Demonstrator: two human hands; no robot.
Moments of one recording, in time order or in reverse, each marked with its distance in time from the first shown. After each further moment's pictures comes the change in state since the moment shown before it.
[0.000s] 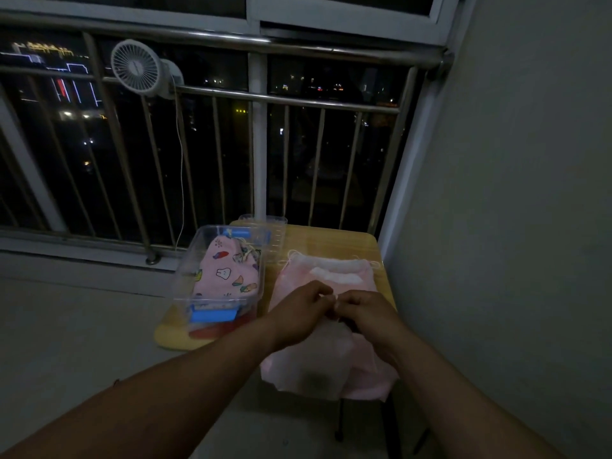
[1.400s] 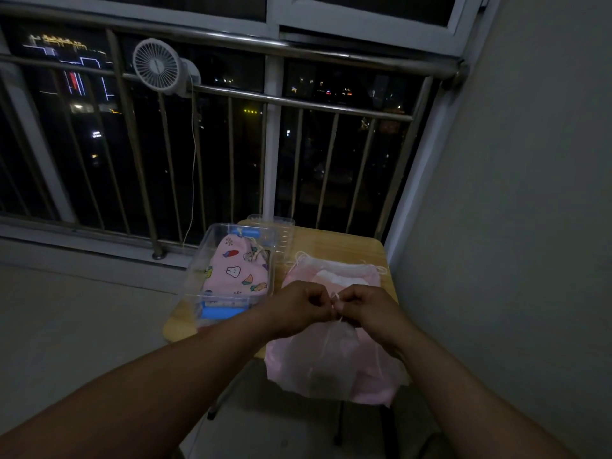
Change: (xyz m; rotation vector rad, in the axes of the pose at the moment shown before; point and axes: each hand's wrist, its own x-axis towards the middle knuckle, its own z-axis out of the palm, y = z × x) left_hand 0.003 -0.017 -0.031 0.111 -0.025 0.074; right_hand 0.003 -0.017 0.004 -0.141 -0.067 -0.133
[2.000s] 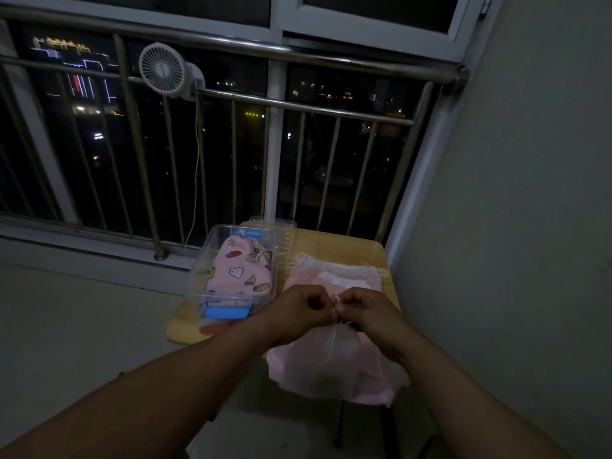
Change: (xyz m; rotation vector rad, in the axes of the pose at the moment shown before) left_hand -0.012 0.000 0.006 -0.039 0.072 0.033; right_hand -0.008 0.000 0.005 0.054 -0.017 0.002
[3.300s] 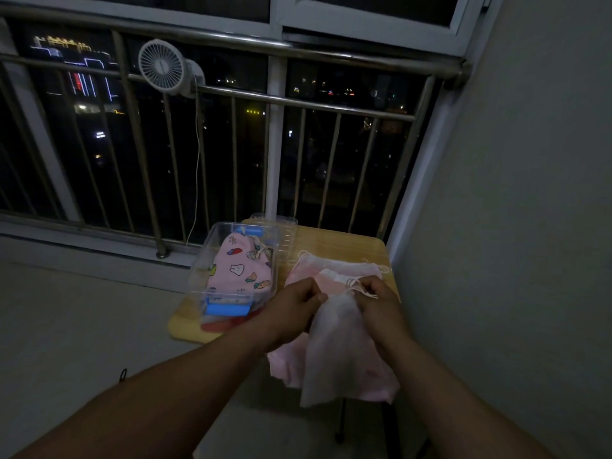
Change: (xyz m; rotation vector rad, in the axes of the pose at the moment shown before) left_hand -0.006 0.000 0.003 -0.126 0.073 -0.135; right_hand 0.012 0.016 0.008 0.043 0.406 0.018
